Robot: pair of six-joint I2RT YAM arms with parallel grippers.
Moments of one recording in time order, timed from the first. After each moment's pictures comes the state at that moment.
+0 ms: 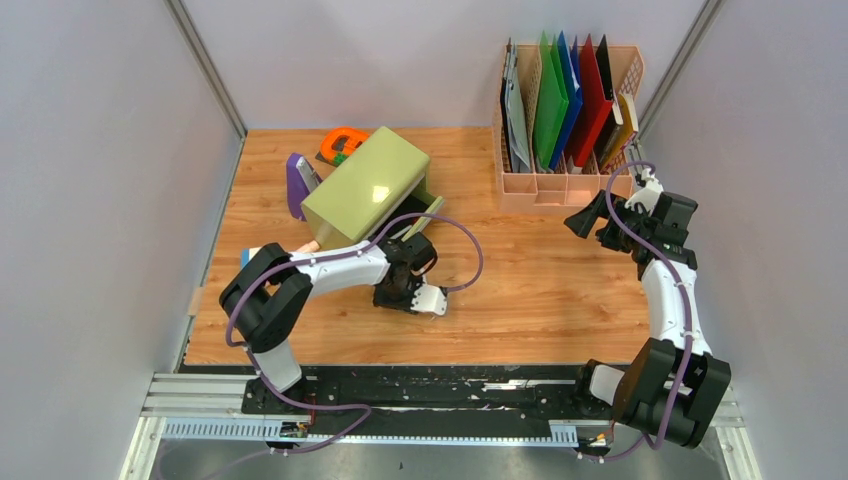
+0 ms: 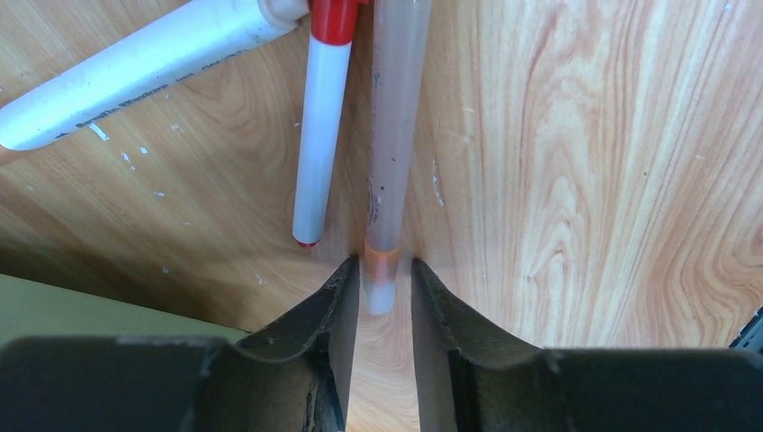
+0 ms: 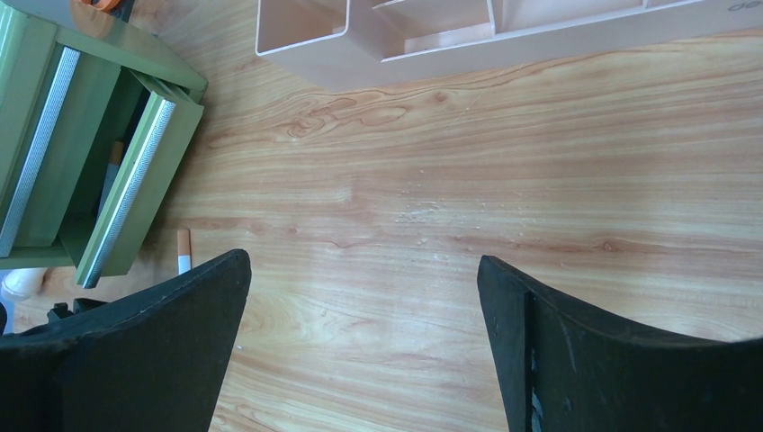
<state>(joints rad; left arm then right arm) -0.84 1.72 1.04 -0.78 0.01 0.97 -0.36 1.17 0.83 -0.30 -0.63 0.18</state>
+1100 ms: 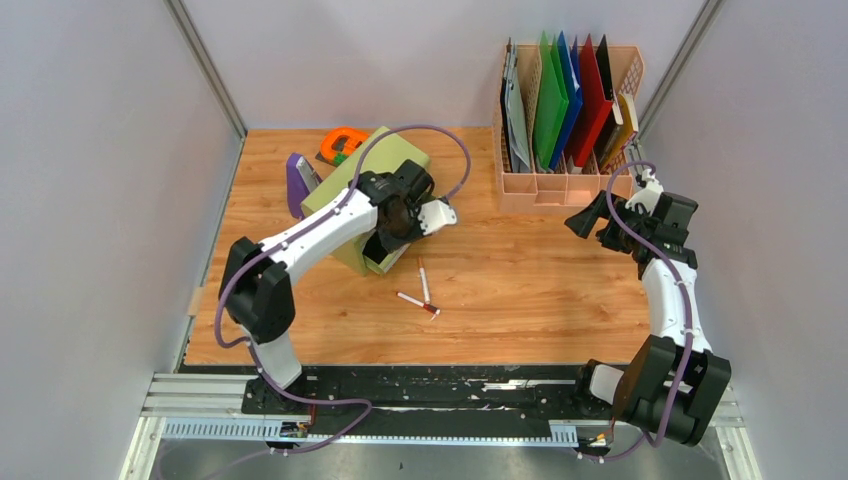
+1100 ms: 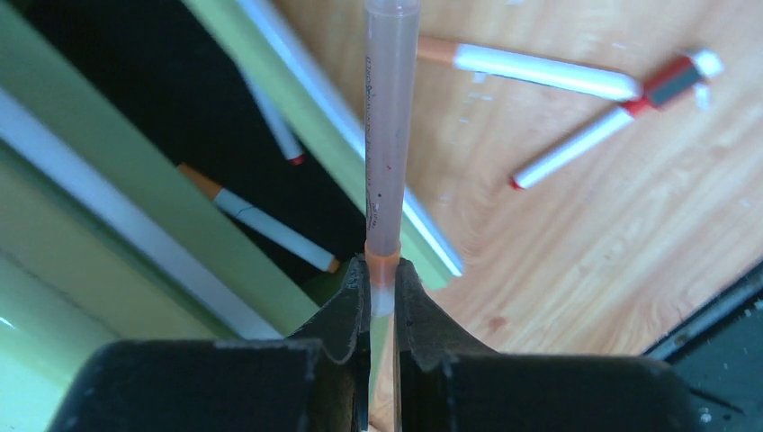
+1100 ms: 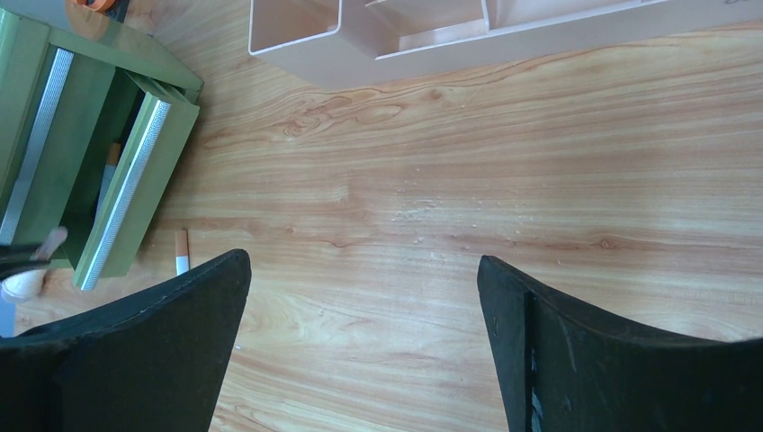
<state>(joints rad) -0.72 1.72 1.51 -1.02 0.03 0.61 -0.36 1.19 0.83 -0.30 -0.63 0.18</state>
